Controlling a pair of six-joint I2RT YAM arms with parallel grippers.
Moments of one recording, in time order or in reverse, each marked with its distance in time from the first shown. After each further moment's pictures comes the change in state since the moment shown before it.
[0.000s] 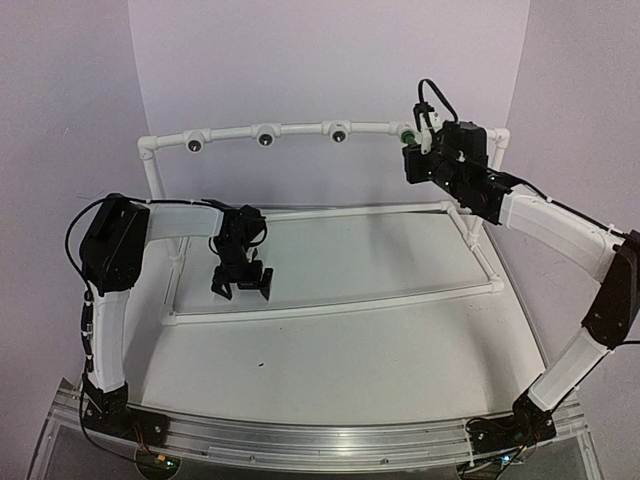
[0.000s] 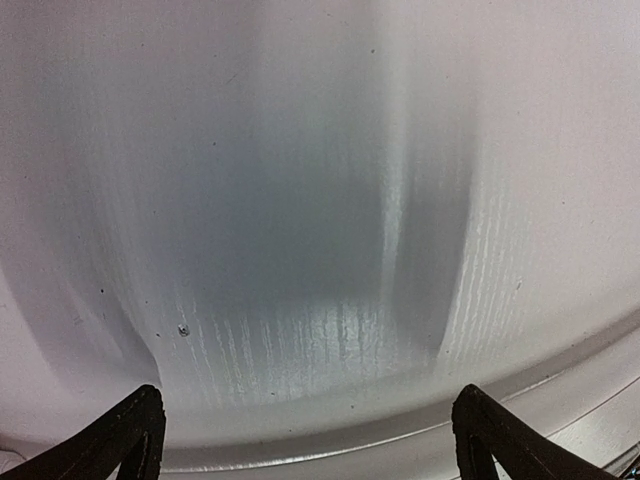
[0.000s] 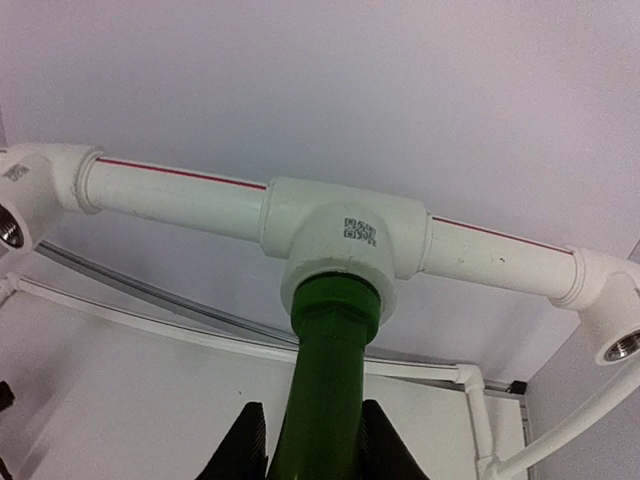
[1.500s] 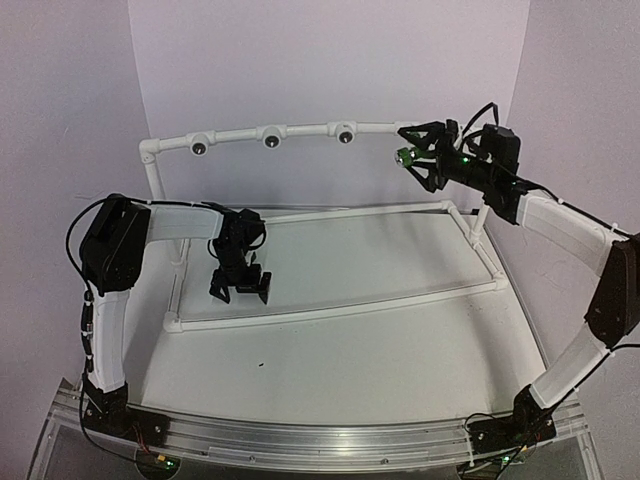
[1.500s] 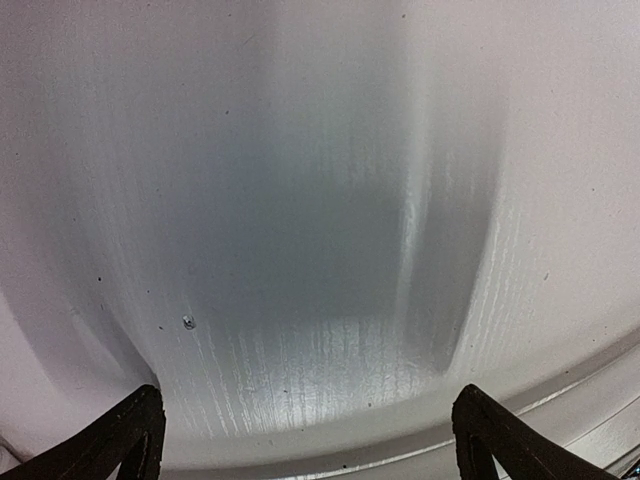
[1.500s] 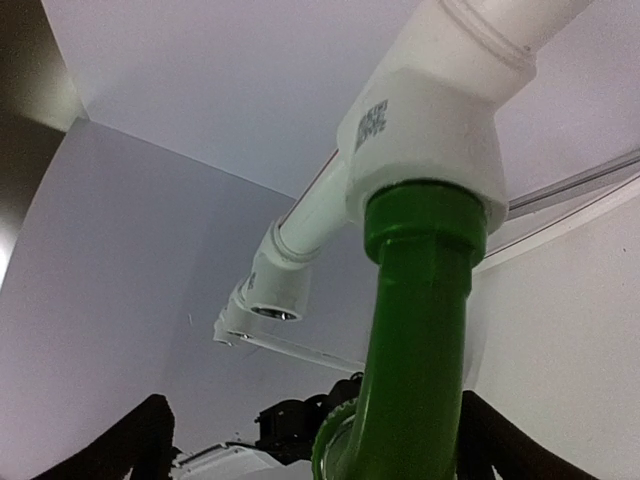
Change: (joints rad) left arm 0.001 0.000 -0.026 -0.002 0.000 0.001; right arm -0.246 -0.018 -0.092 0.219 -0.884 1.175
